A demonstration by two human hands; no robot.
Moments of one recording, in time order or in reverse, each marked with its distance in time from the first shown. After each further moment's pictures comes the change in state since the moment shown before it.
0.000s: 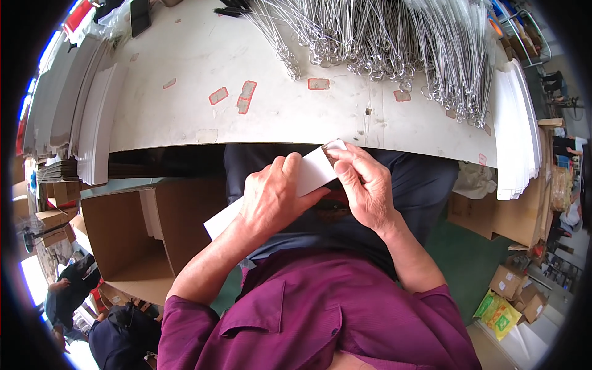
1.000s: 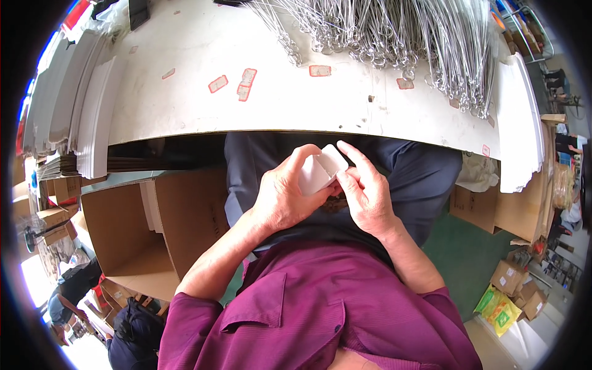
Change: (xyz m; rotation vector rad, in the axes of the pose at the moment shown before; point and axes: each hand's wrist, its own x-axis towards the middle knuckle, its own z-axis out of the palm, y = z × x) left_hand -0.011 0.009 0.014 -0.570 -0.086 -0.153; right_hand -0.035 -0.010 0.002 0.124 -0.156 0.287
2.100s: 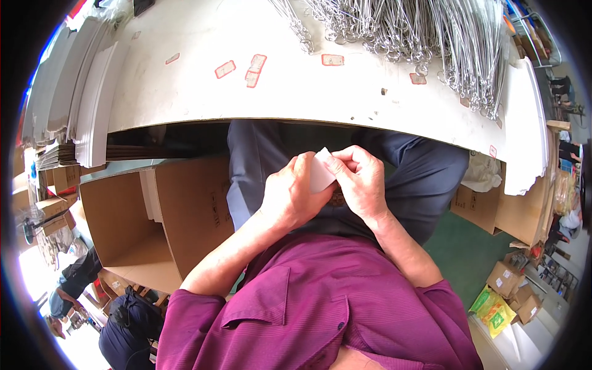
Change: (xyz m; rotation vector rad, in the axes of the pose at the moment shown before) left_hand -0.017 -0.020 0.022 0.309 0.159 0.077; right_hand 0.017 0.021 0.030 0.197 0.192 0.191
